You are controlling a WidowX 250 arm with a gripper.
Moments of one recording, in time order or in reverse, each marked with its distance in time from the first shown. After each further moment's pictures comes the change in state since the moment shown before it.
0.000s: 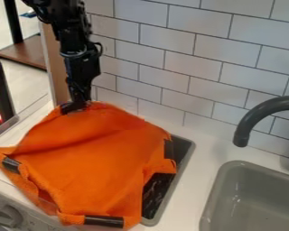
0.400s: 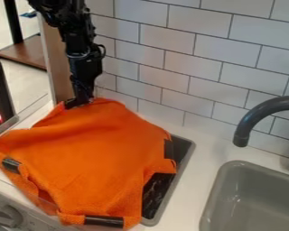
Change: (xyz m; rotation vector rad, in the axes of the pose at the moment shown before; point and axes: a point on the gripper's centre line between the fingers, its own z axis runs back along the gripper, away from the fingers) arm 0.012 0.031 -0.016 0.073 -0.010 0.005
